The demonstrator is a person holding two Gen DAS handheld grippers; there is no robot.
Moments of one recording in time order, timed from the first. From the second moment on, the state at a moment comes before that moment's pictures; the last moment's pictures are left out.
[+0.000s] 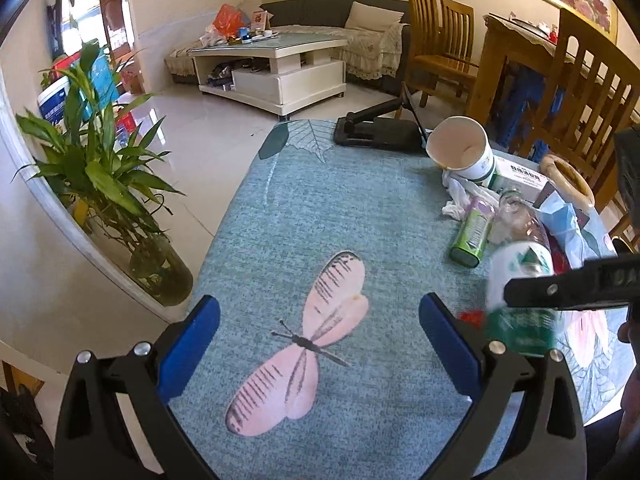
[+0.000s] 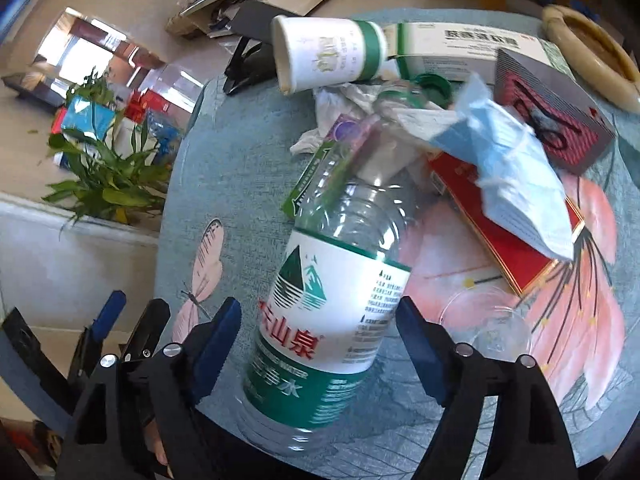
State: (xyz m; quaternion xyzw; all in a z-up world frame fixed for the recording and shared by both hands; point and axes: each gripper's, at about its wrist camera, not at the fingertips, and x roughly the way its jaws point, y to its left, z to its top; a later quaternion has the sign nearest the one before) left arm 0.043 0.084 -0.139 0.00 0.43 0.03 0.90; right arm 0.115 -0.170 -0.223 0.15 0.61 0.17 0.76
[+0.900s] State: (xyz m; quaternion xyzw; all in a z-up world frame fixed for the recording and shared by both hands) left arm 0.083 -0.011 -0.122 0.11 0.44 -0.12 0.88; right arm 0.051 -0.354 -0.211 0.47 0.48 0.33 0.67
